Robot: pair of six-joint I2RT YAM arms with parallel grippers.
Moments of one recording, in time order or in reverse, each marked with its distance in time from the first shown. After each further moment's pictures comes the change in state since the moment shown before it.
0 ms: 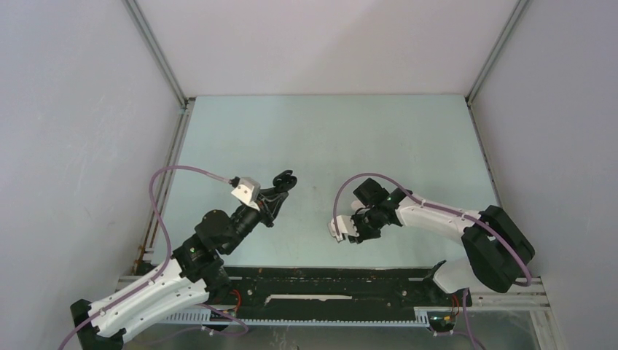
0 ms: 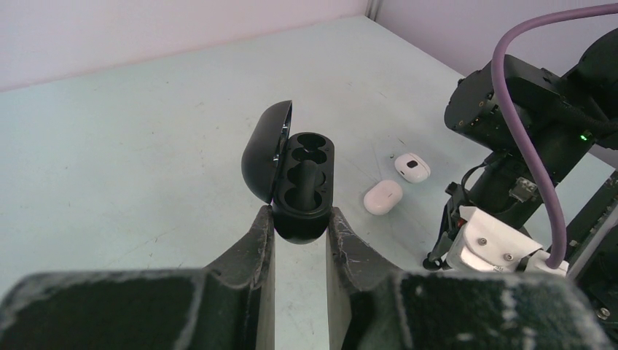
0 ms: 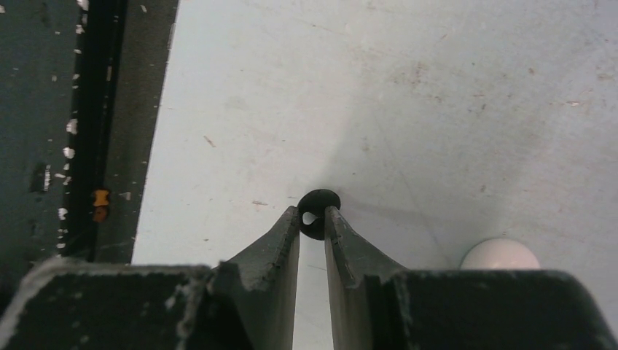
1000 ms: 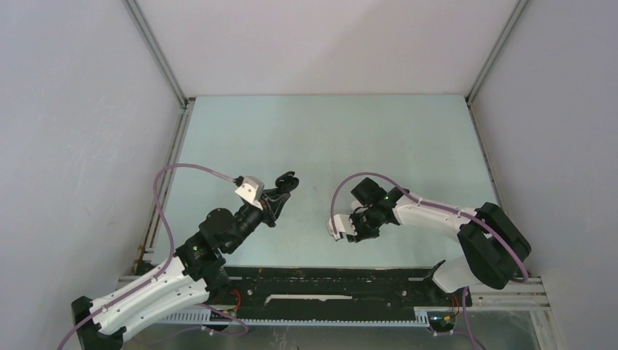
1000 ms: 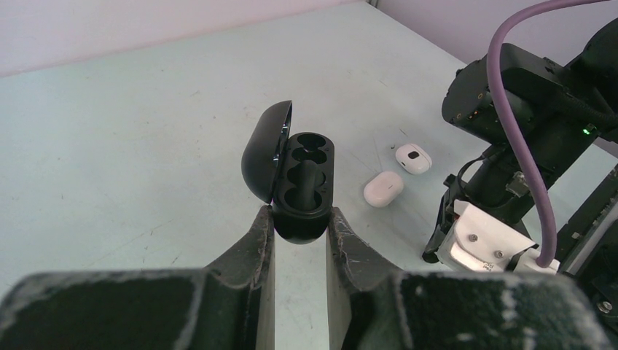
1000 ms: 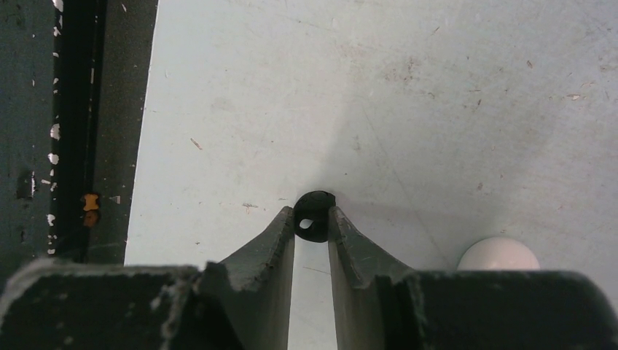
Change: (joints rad) left arm 0.000 0.031 0.000 0.000 0.003 -0.011; right arm 0.001 0.035 0.016 0.022 0.034 0.023
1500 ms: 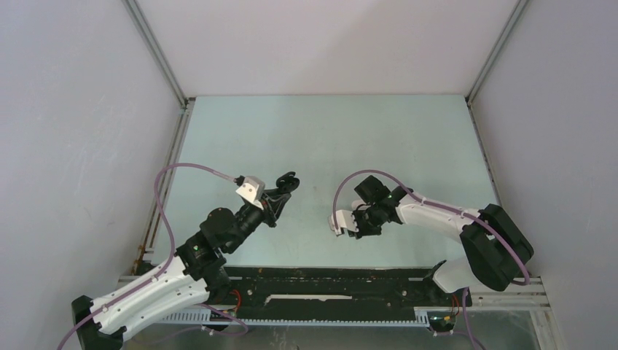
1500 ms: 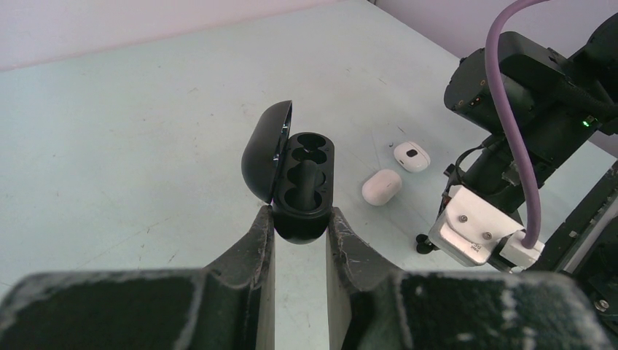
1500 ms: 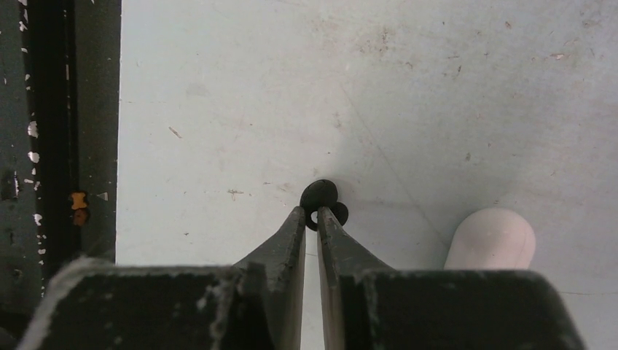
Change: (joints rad) left arm 0.000 0.010 0.000 0.000 0.003 -0.008; right arm -0.032 -0.019 -0.008 0.014 0.021 0.034
